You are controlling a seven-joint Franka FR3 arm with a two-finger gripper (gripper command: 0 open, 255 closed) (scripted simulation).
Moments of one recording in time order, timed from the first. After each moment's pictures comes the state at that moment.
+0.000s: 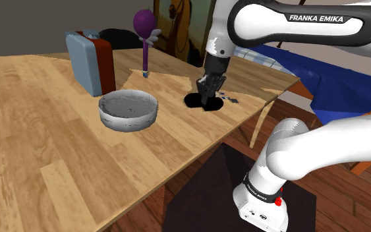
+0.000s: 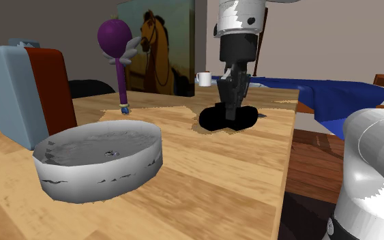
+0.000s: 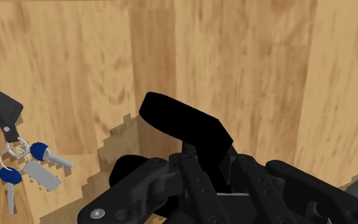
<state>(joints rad) 0.04 -0.84 0.04 -2.54 0.02 1.71 0.26</state>
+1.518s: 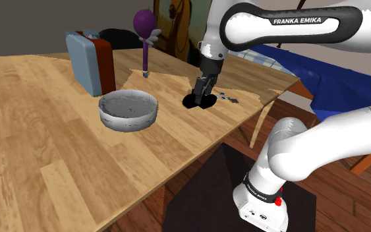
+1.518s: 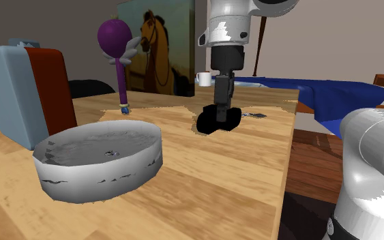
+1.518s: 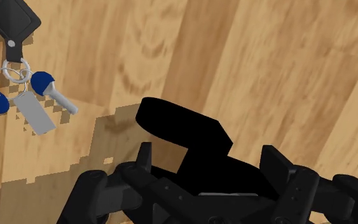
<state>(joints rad) 0.12 -0.75 -0.07 -2.54 -0.05 1.79 -0.04</state>
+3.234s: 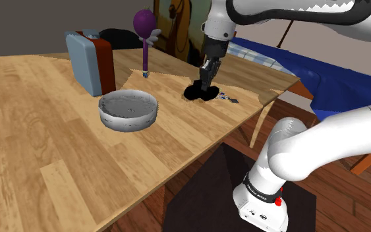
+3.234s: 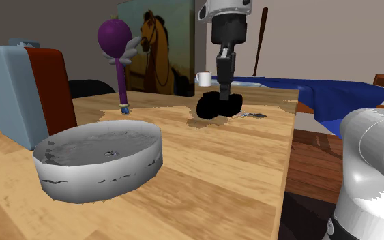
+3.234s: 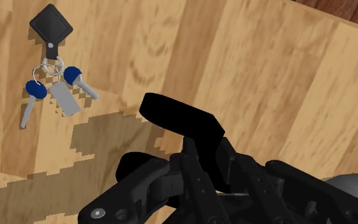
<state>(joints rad) 0.11 -0.74 -0.06 -2.38 -0.04 1.65 -0.05</state>
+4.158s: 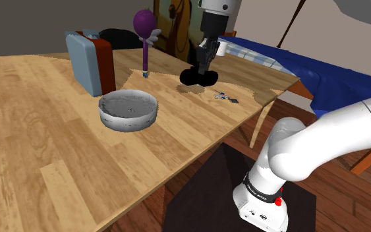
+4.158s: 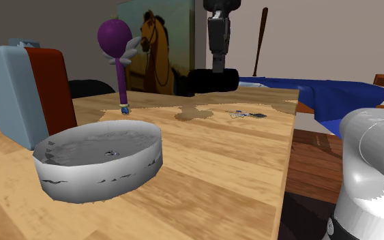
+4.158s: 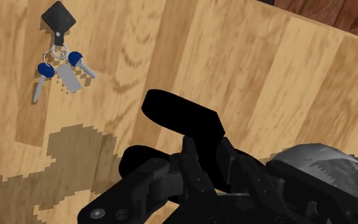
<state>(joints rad) 0.13 -0.66 -0.02 -2.17 -0.02 1.51 -0.01</state>
